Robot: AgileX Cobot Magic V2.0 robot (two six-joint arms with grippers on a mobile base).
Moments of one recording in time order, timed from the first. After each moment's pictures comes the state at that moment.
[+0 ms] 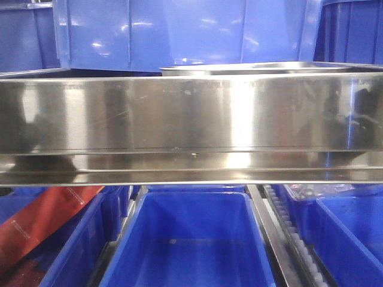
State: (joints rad) left arm -0.16 0.00 0.00 0.08 0.02 -0.03; right arm -0.18 0.00 0.00 0.08 0.09 -0.02
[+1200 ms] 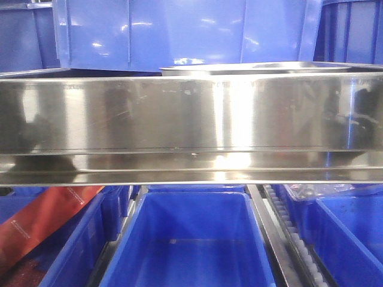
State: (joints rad) left arm -0.16 0.00 0.00 0.08 0.02 -0.03; right arm -0.18 0.00 0.00 0.08 0.09 -0.02
